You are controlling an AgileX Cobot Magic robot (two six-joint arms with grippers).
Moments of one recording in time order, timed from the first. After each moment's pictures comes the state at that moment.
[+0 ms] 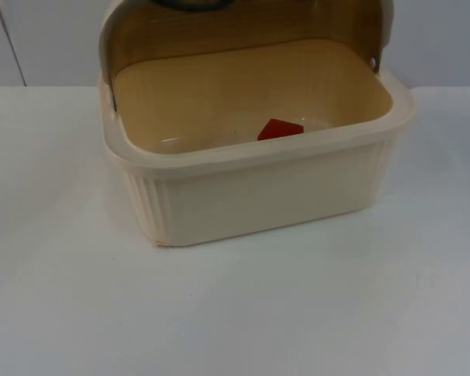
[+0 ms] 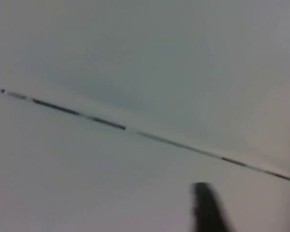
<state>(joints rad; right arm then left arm) -0.08 1.02 -1.21 -0.02 0.69 -0.05 -0.47 1.88 -1.63 0.27 0.14 0.78</state>
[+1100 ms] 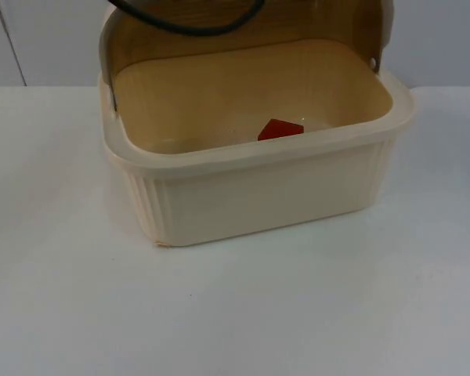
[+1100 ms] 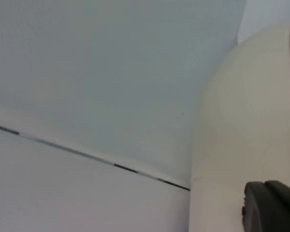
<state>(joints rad) -0.08 1.02 -1.21 -0.01 0.69 -0.05 -0.44 1.90 -1.64 -0.45 0.37 1.33</state>
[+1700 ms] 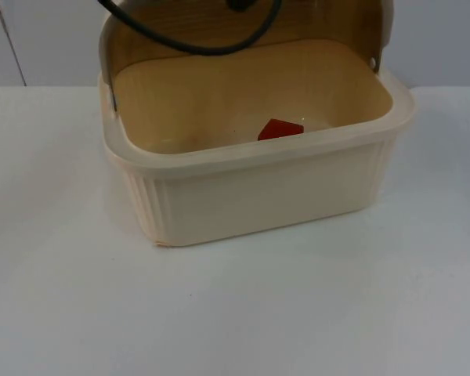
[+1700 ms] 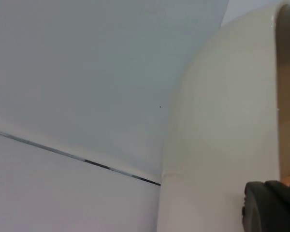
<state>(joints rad) -0.08 1.02 -1.21 -0.01 0.69 -0.05 -0.44 1.94 -1.64 -0.48 0.40 1.33</state>
